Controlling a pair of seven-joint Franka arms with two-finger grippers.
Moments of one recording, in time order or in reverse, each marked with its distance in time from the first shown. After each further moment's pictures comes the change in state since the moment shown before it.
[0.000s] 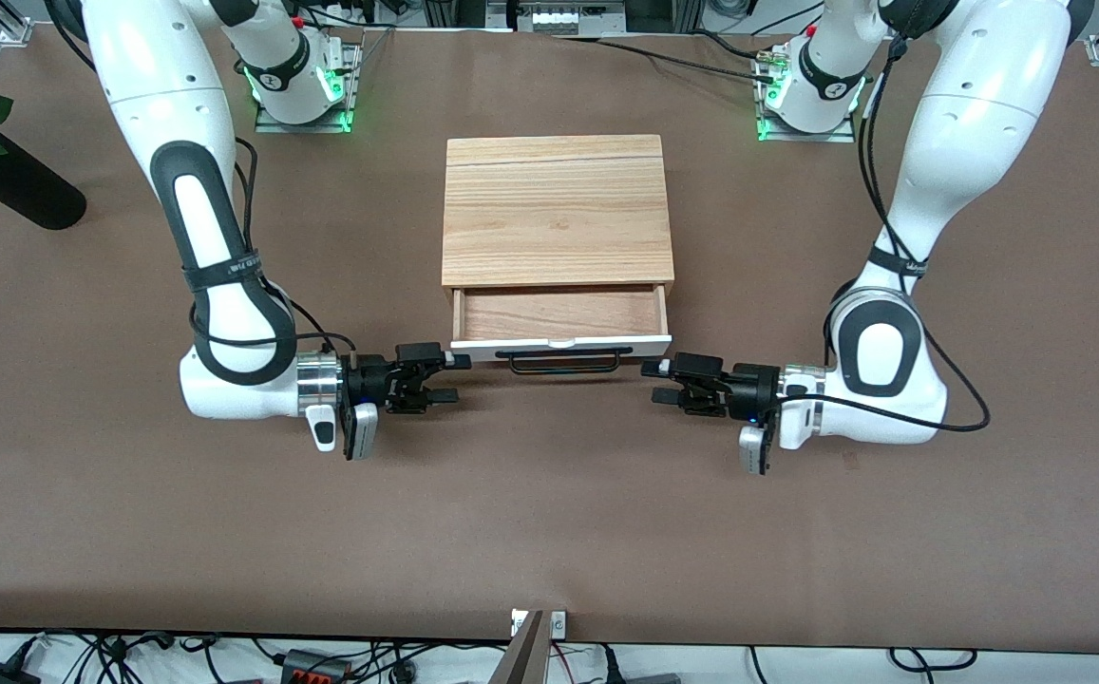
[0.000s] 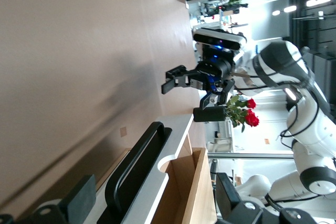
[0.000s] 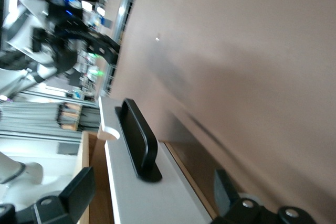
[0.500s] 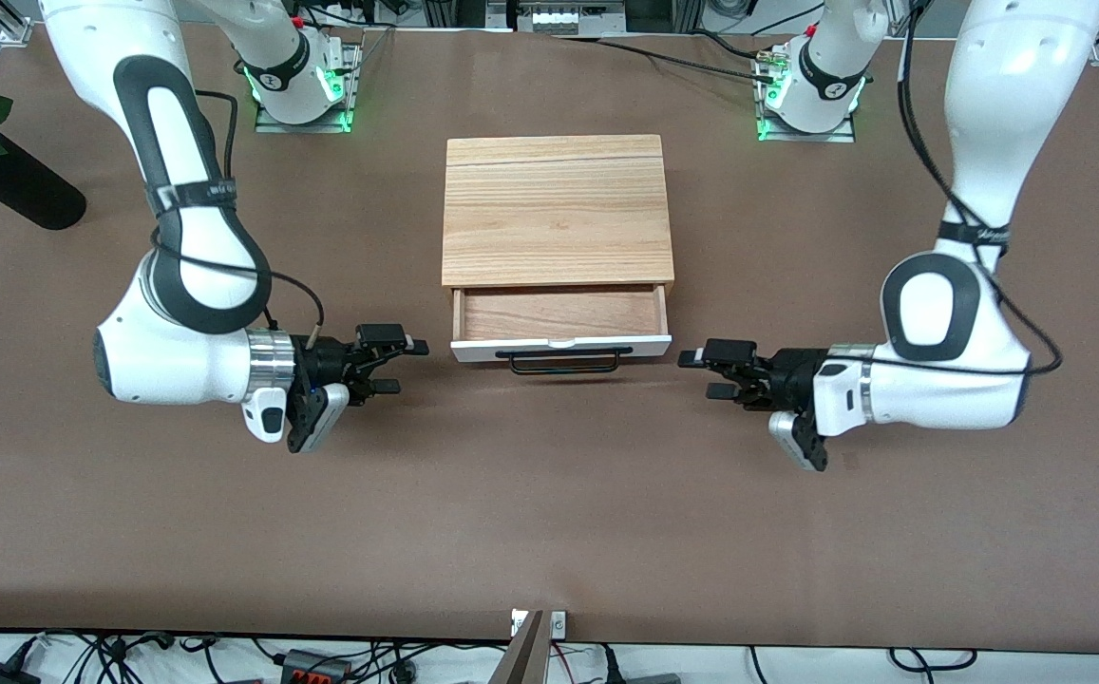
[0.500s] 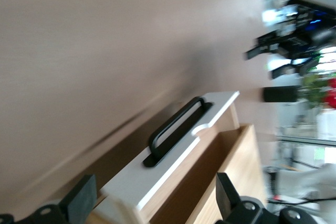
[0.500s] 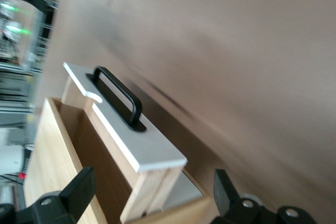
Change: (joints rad) left arm 0.003 -0.187 0.016 0.014 0.443 -0.004 -0.246; right arm 0.002 -0.175 -0.025 0.004 -0.433 0.001 0.221
